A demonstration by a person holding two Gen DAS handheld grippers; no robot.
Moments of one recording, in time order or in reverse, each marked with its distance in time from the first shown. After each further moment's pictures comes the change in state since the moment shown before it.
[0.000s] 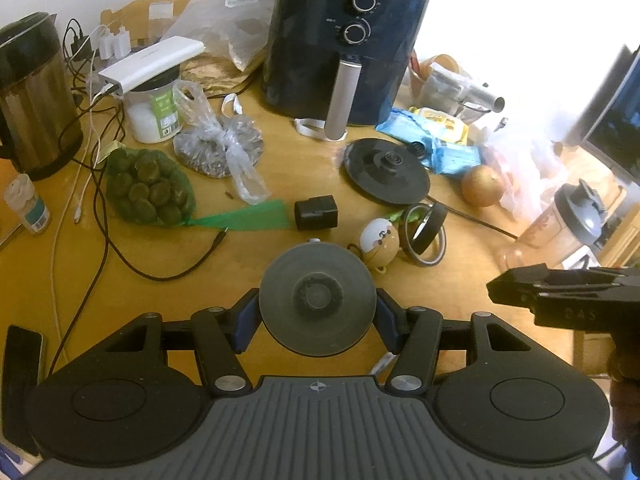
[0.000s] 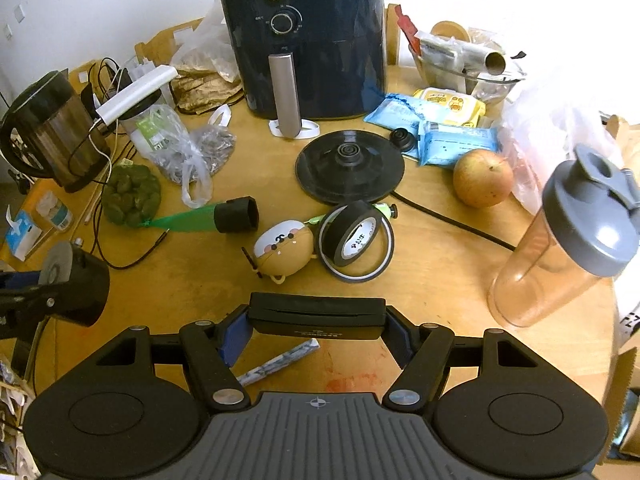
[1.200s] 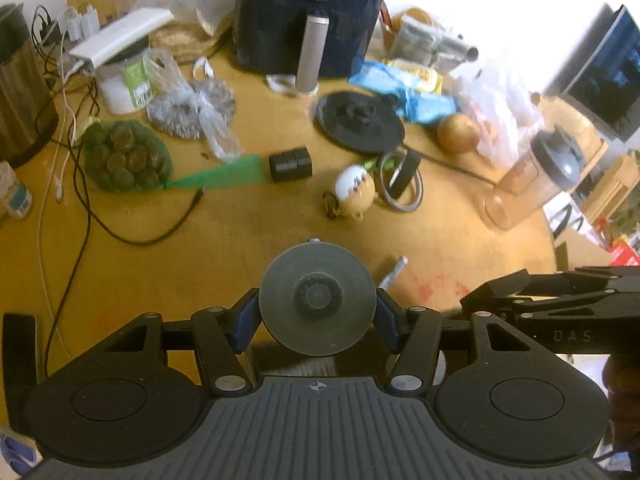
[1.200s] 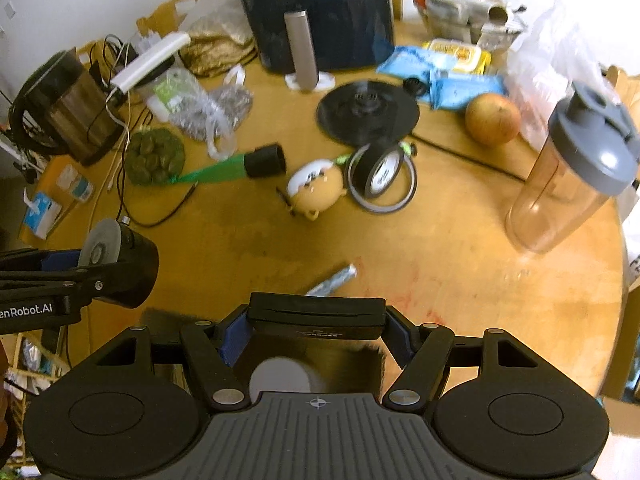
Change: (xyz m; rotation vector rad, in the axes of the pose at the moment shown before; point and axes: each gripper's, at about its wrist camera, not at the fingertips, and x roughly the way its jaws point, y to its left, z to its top) left arm -0.001 -0.008 -0.015 0.058 0.149 -0.049; right arm -0.015 0.026 -0.030 0.010 0.169 0.071
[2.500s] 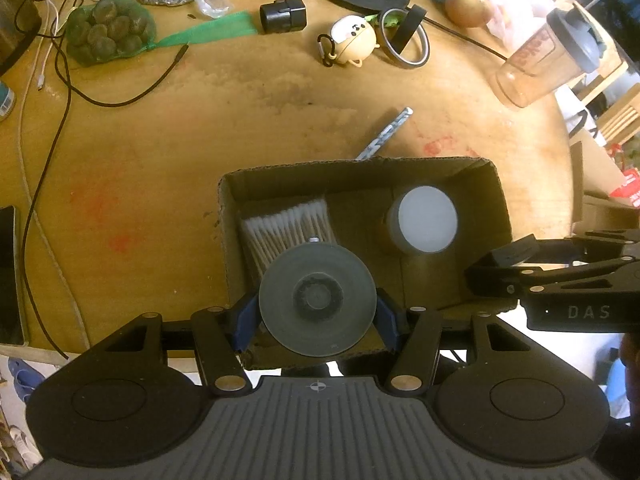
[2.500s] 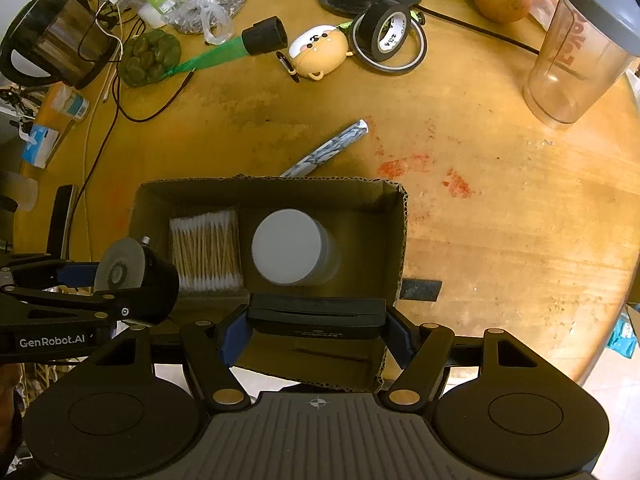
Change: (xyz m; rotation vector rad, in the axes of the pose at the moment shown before) left arm 0.026 -0.010 -0.058 -0.044 0.309 0.029; right arm 0.017 -0.002 -0.054 -0.013 0.272 0.058
